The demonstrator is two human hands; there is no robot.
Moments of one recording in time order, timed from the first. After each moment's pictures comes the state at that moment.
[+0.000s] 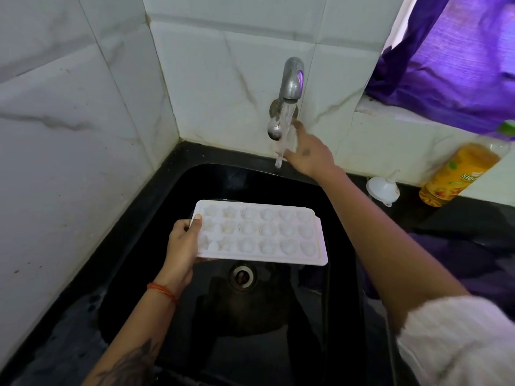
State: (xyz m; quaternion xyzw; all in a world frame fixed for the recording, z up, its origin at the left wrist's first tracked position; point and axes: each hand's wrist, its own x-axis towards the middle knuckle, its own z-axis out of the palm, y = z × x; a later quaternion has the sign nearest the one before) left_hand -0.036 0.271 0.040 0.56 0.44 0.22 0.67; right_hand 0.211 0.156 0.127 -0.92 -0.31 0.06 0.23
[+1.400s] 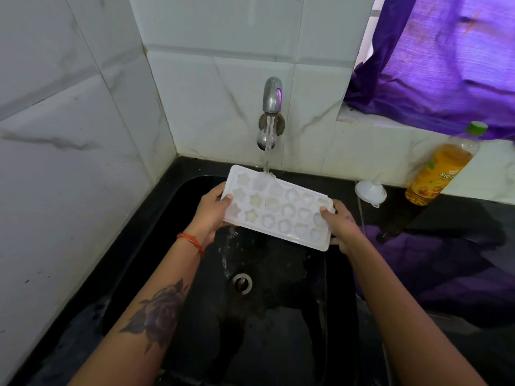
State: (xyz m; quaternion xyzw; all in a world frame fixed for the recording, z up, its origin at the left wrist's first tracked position) left_hand 0.031 0.264 0.091 0.63 0.32 0.13 0.70; right_hand 0.159 0.047 0.059 -0.82 0.03 0.20 0.54
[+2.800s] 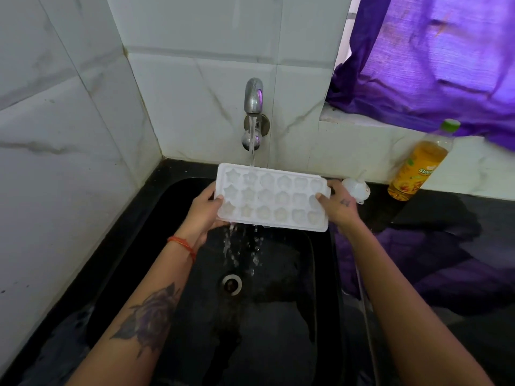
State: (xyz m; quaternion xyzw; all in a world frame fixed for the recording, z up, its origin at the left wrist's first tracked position) left_hand 0.035 0.253 0.090 0.63 0.29 0.12 0.71; right_hand 0.179 0.030 0.081 -0.89 -0.07 0.06 0.45
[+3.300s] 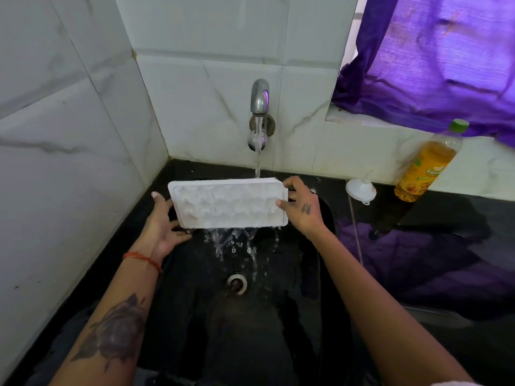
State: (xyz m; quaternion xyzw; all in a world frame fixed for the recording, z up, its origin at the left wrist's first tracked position) left_hand -0.009 0.323 0.068 0.47 0.42 0.13 0.76; right_hand 0.132 0.089 0.084 -0.82 -0.20 0.10 0.53
